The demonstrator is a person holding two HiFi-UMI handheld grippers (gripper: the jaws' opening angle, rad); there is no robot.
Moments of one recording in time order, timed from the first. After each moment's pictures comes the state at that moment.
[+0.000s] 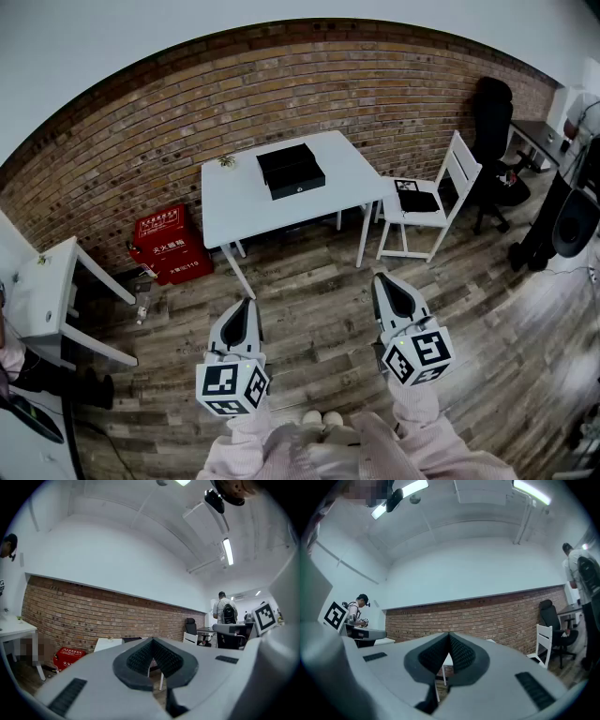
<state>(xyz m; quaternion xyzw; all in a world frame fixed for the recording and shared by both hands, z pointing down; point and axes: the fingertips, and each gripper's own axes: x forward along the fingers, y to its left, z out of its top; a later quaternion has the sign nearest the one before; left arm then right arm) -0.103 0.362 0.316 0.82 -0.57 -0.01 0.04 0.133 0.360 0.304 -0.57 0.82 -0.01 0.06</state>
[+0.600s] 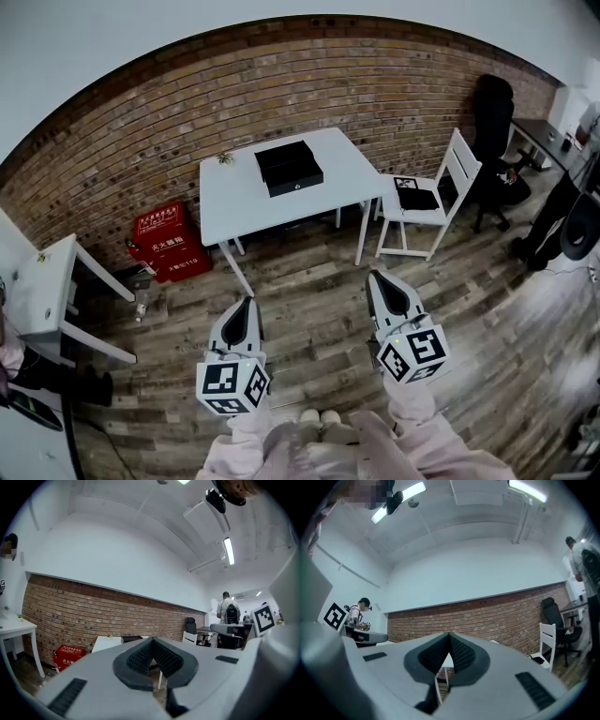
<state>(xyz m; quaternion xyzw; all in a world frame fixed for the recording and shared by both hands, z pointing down) -0.089 0.359 0.323 0.82 -0.57 0.00 0.05 0.137 0.353 0.309 -0.56 0.83 0.00 0.08</state>
